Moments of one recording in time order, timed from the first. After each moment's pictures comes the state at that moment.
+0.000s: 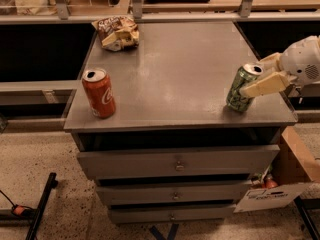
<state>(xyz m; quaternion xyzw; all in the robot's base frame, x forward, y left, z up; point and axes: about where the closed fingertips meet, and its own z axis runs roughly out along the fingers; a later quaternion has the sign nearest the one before) 0.558 -0.236 0.891 -0.51 0.75 0.21 0.36</state>
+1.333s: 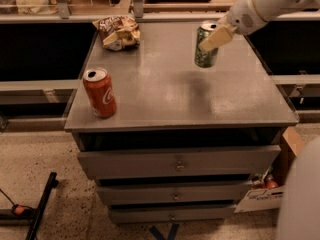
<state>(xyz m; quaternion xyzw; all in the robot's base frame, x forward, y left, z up) 0.703 -0.160 0.932 -0.50 0.78 0.15 0.36</state>
